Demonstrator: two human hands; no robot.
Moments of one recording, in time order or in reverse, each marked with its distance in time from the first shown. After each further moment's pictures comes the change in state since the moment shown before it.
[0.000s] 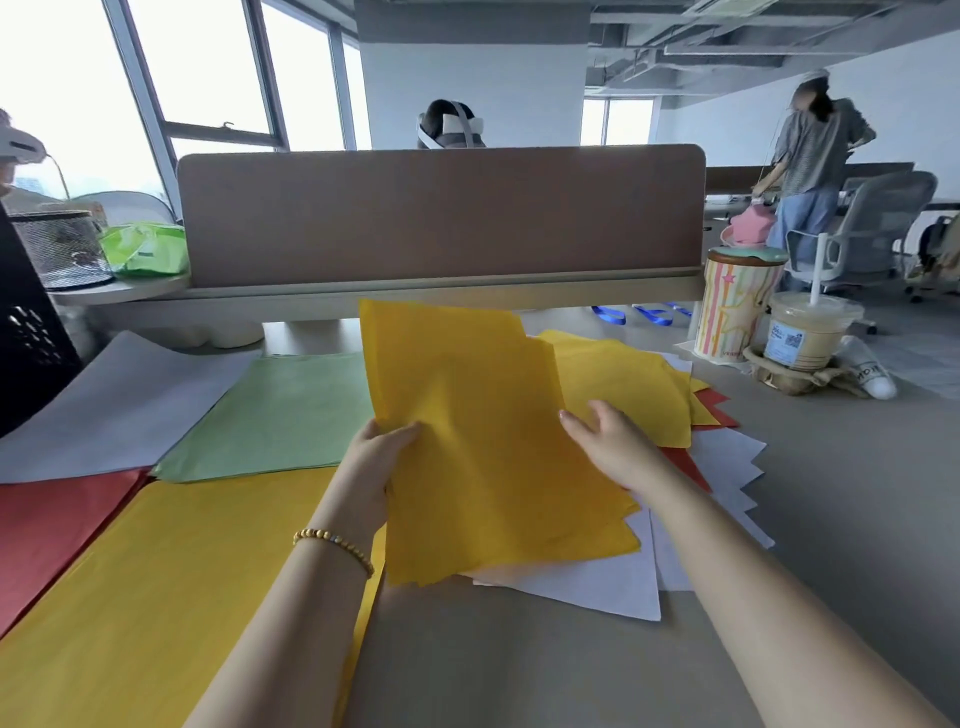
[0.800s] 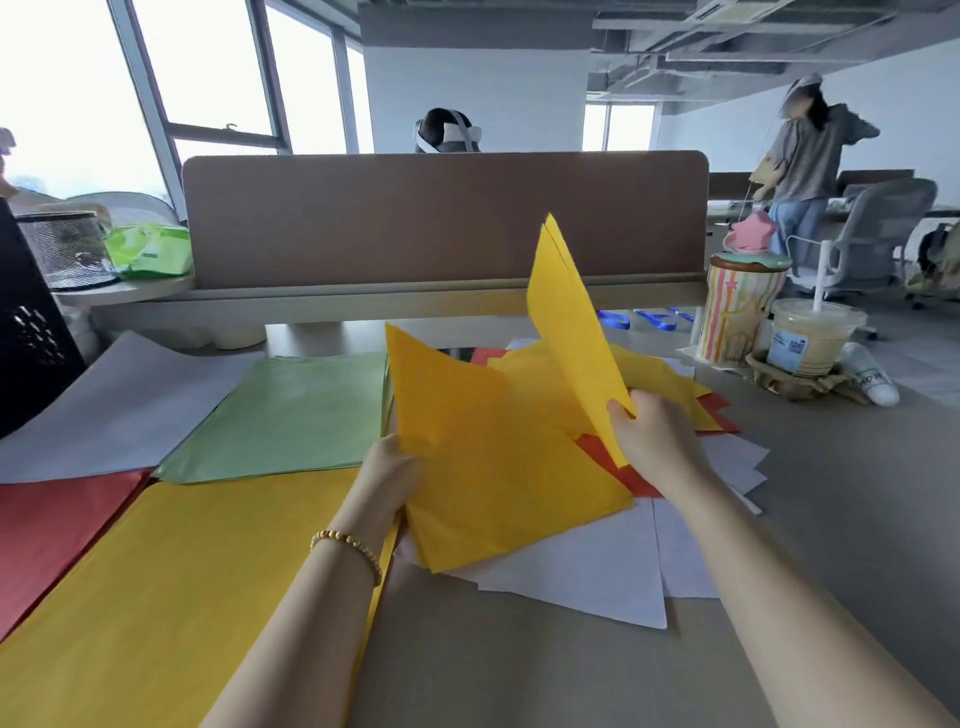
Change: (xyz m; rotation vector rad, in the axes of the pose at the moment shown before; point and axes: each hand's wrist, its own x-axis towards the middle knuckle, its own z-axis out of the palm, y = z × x) left_hand 0.004 -0.007 0.002 0.519 0.030 0.056; right_hand -0.005 0.004 -0.022 -0.158 0.343 -0.128
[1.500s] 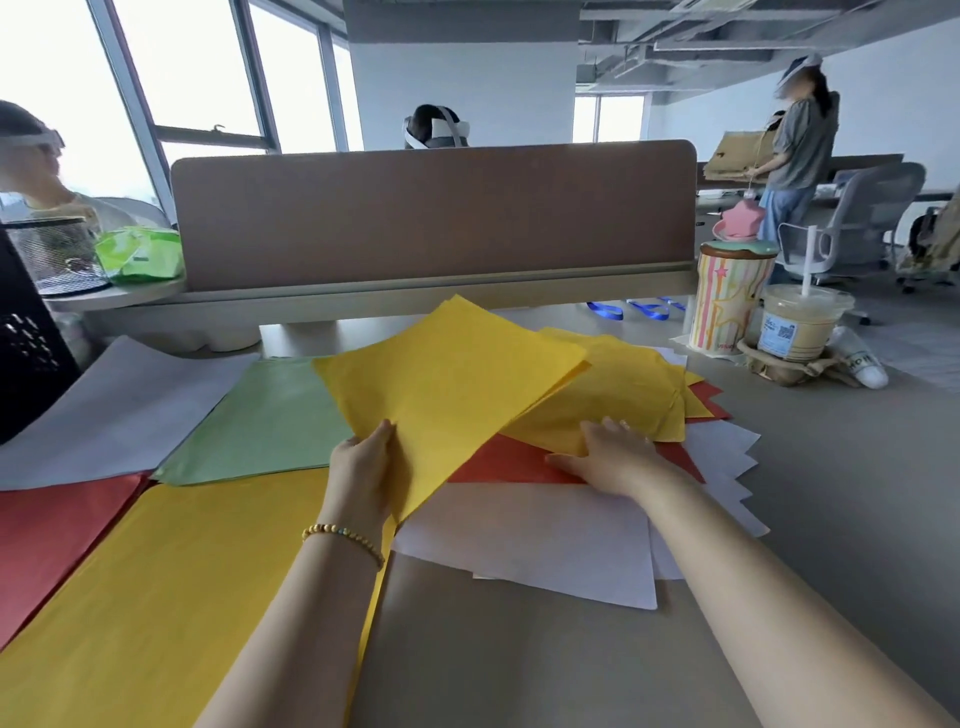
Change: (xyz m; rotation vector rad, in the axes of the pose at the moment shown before) left_hand 0.011 -0.003 -0.008 -0.540 0.204 -0.171; right_hand 0.003 0.006 0.039 -0.473 -0.471 0.050
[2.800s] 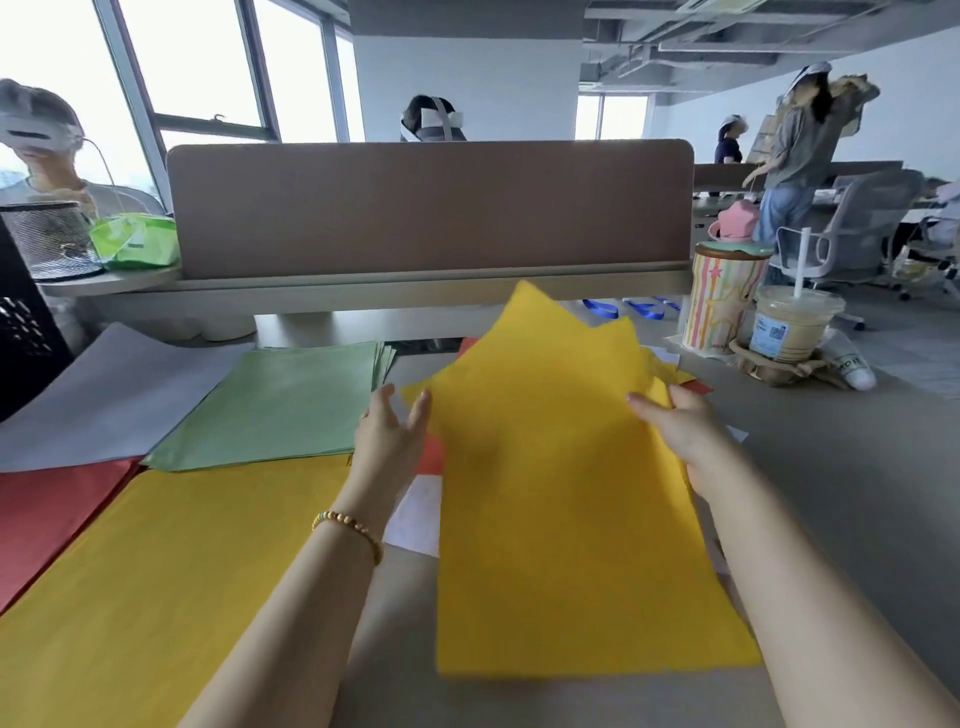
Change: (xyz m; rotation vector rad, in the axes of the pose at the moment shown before) left_hand -0.008 -0.008 0.020 0.668 -0.073 0.518; right_hand -0.037 0.044 -0.039 1.150 0.282 0.069
